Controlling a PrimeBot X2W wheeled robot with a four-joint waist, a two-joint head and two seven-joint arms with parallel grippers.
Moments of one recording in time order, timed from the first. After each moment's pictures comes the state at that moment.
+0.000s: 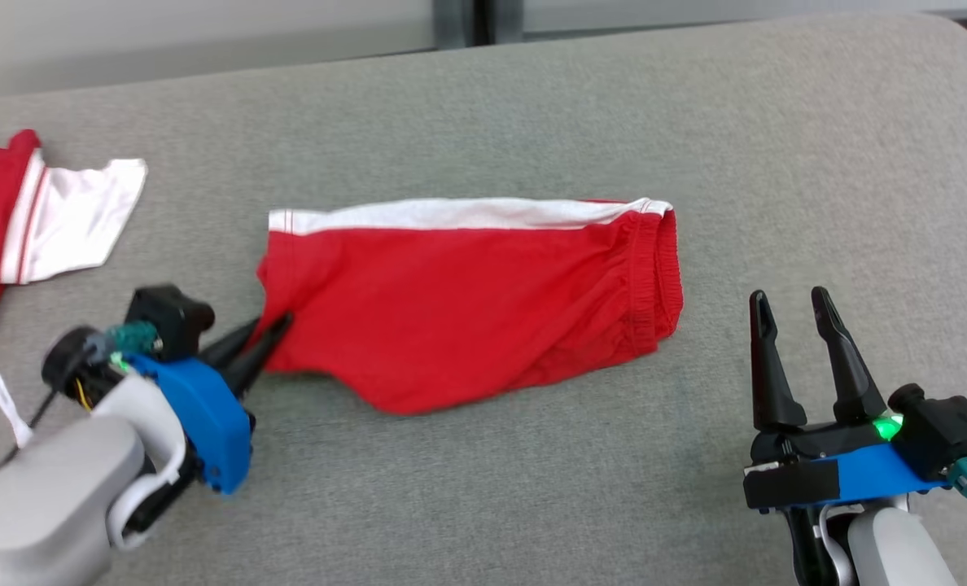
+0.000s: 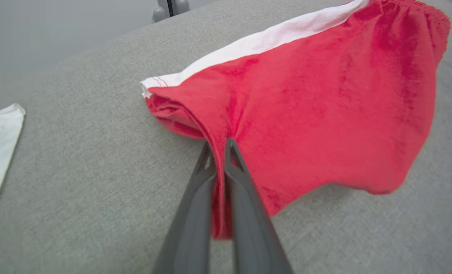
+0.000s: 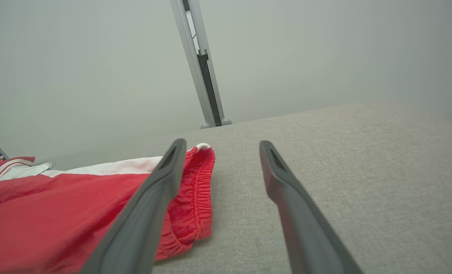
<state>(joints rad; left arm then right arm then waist) -0.89 0.69 -1.24 0.41 -1.00 -0.01 -0.10 -0.18 -0.08 0.05 0.11 0.25 0.13 -0.26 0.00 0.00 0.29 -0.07</state>
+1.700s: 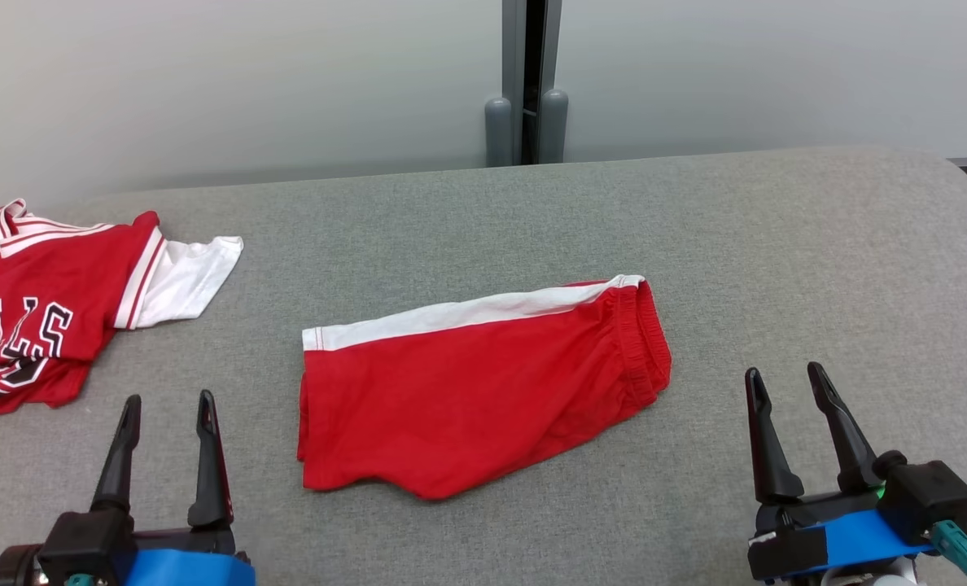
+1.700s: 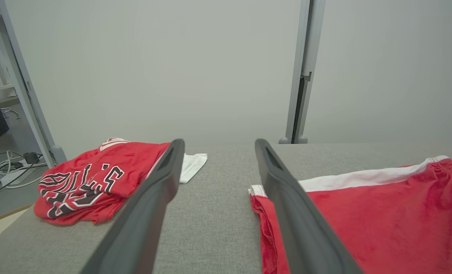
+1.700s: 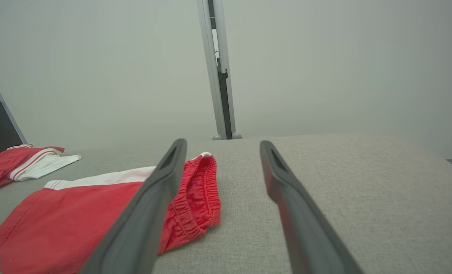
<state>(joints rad) -0.04 0.21 -0.13 0.07 -0.25 0.15 -0.26 -0.05 -0.09 0.04 0.11 0.15 0.13 -0.26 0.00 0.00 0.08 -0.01</state>
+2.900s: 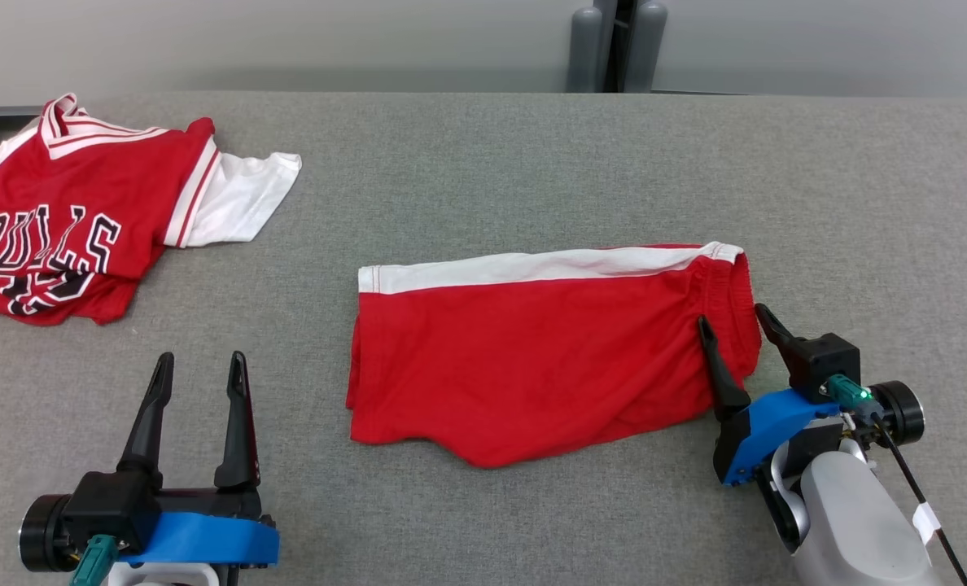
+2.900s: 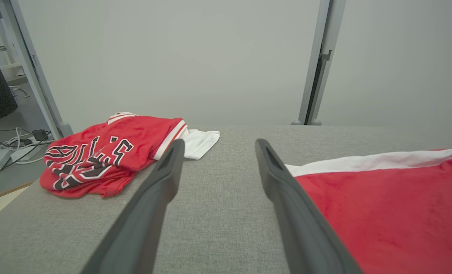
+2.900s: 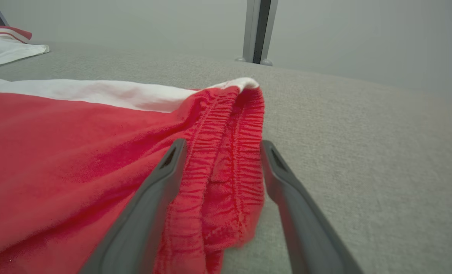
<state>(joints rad) -0.12 0.05 0.00 0.12 -0.10 -0.04 -0.26 -0.46 -0.09 0.03 0.67 -0.06 0.13 -0.21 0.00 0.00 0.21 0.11</state>
